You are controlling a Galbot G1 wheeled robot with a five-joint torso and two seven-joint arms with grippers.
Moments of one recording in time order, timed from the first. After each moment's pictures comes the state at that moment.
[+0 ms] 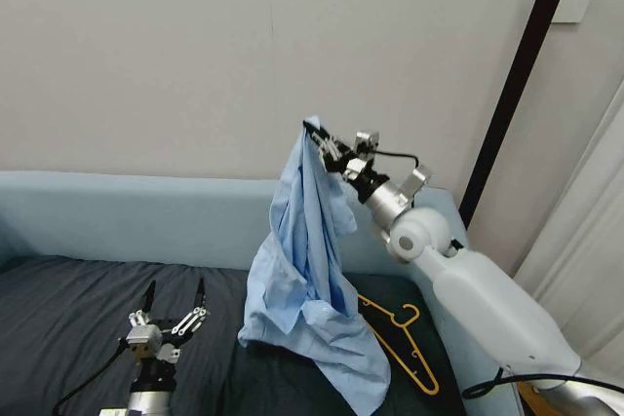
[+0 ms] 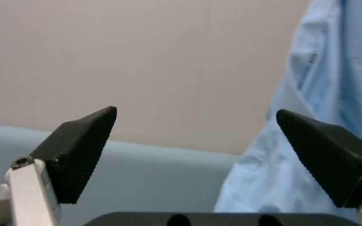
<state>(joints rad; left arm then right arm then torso) 1.46 -1.33 -0.55 -1.93 -0.37 -0.50 0.07 -0.22 1.08 -0.18 1.66 1.08 0.10 -0.13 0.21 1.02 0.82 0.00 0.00</state>
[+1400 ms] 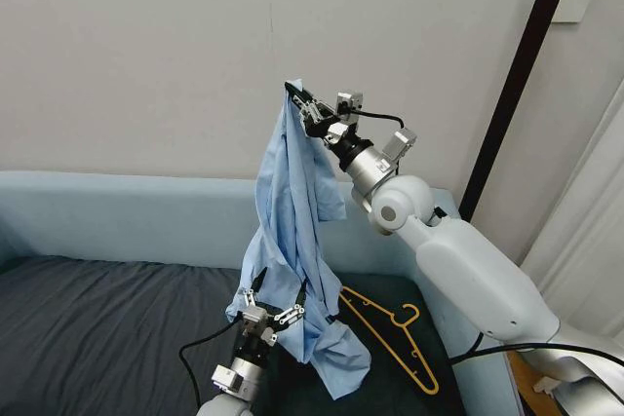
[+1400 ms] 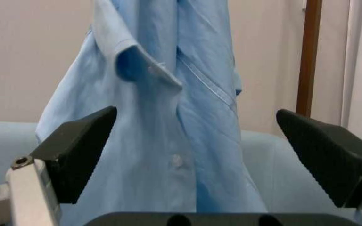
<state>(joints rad) 1.19 -1.39 -0.24 -1.62 -0.23 -0.53 0.10 -0.13 1.15 -0.25 1.61 1.07 0.08 -0.08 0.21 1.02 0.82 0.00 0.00</state>
